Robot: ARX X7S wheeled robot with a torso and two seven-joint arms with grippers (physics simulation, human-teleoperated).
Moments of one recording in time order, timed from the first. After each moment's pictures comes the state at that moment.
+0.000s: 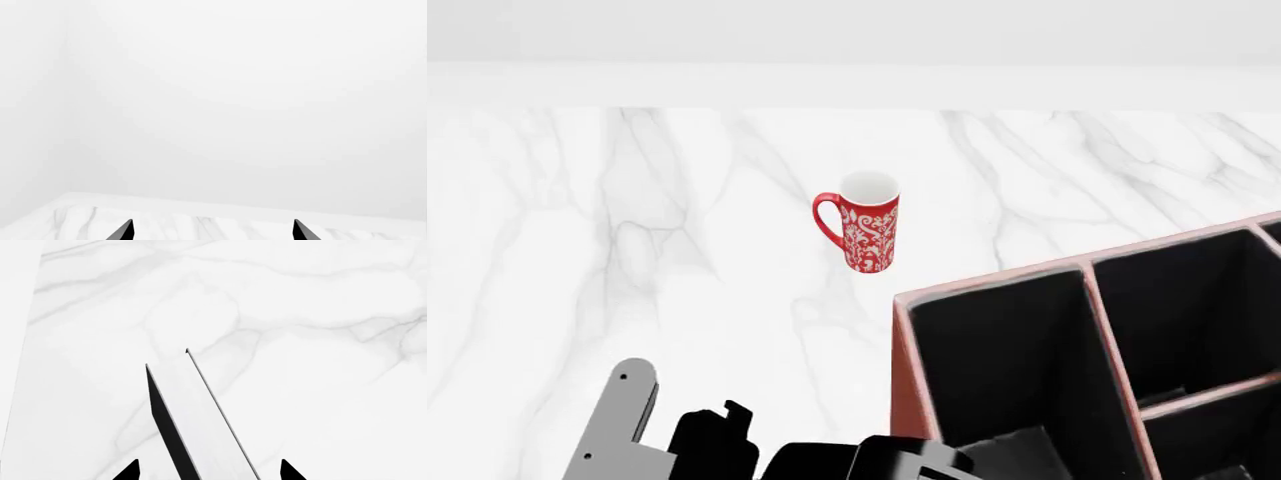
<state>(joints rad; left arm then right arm) -0.53 -0.77 -0.43 0.83 -1.47 -1.03 -0.80 1.14 0.30 -1.28 -0.13 0.82 0.91 -0.22</state>
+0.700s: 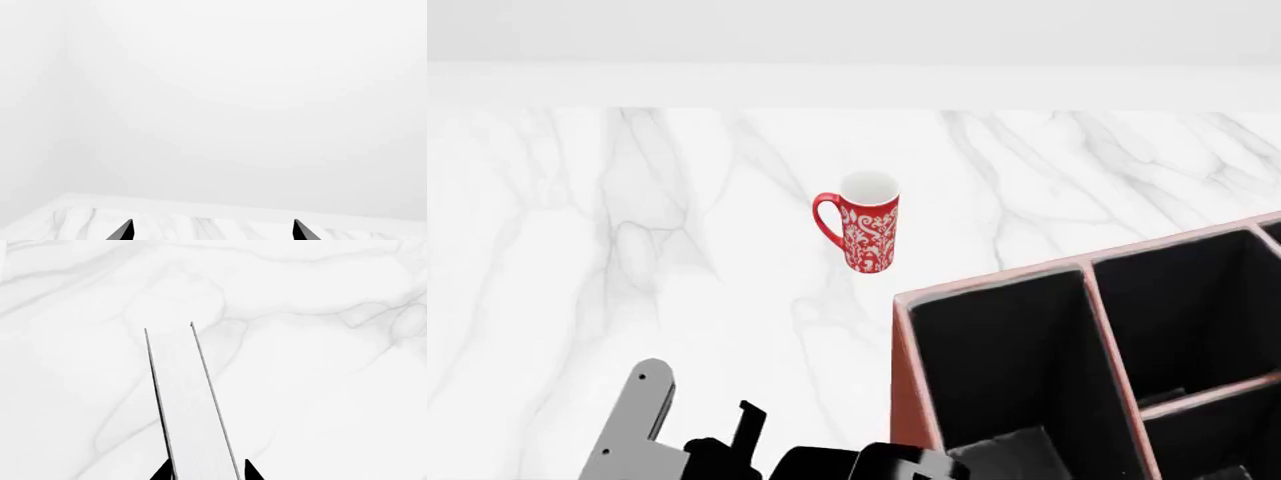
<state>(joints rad) -0.52 -0.79 -0.43 0.83 -1.47 -1.01 -0.80 1.11 0.29 -1.30 -0.05 0.77 0.87 -0.21</state>
